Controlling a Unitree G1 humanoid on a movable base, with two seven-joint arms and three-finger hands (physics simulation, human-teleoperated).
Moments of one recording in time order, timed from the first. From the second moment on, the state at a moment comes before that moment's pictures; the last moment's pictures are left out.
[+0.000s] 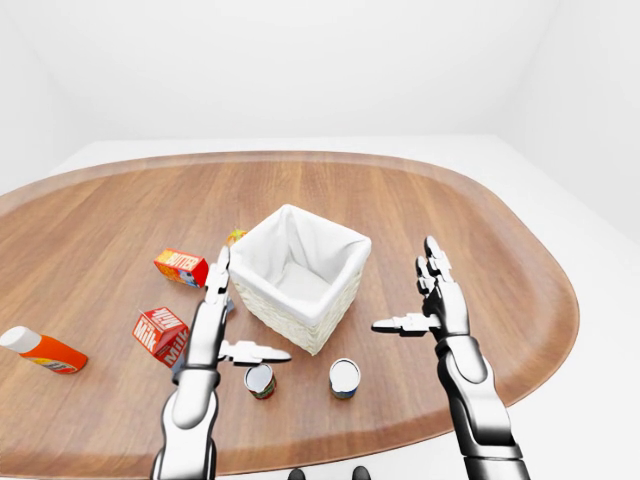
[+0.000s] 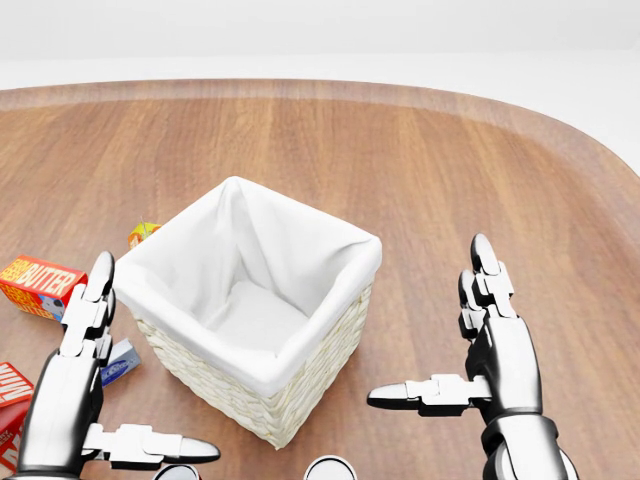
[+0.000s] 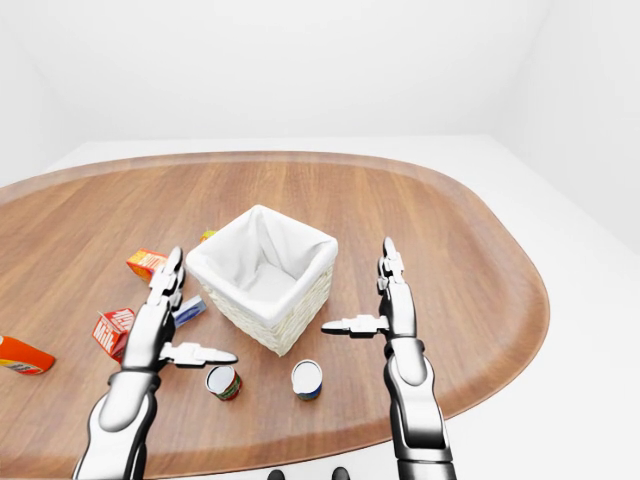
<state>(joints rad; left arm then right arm) 0.18 0.03 0.06 -0.37 0.26 0.08 -0.13 0.01 -0.02 -0.05 -0.12 0.02 0.07 0.03</state>
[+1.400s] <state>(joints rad) 0.33 0.03 0.09 -0.20 0.51 -0.09 -0.07 0.01 -0.02 -0.06 -0.11 0.02 0.07 0.02</state>
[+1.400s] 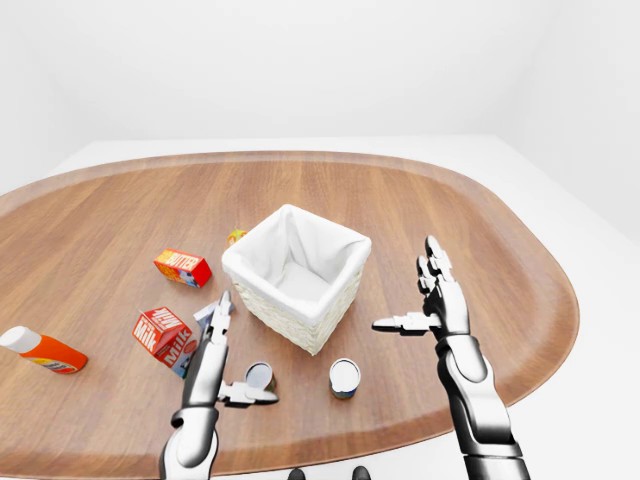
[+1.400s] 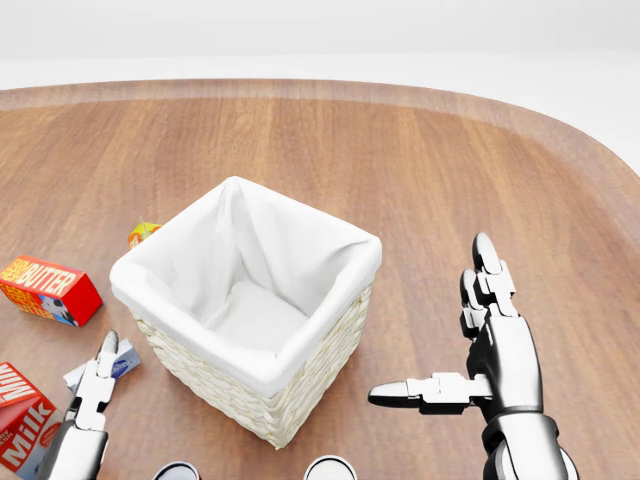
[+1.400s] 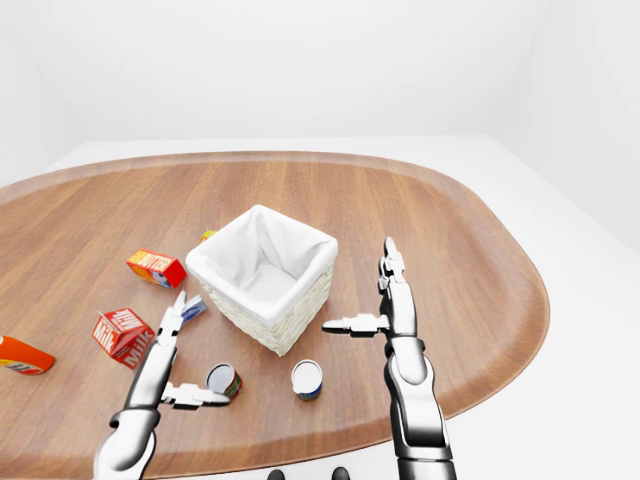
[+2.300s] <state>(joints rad) 0.31 0.04 0.09 -0.11 0.59 -0.09 0.00 0.00 -0.02 -0.05 -0.09 0.01 0.06 0.02</state>
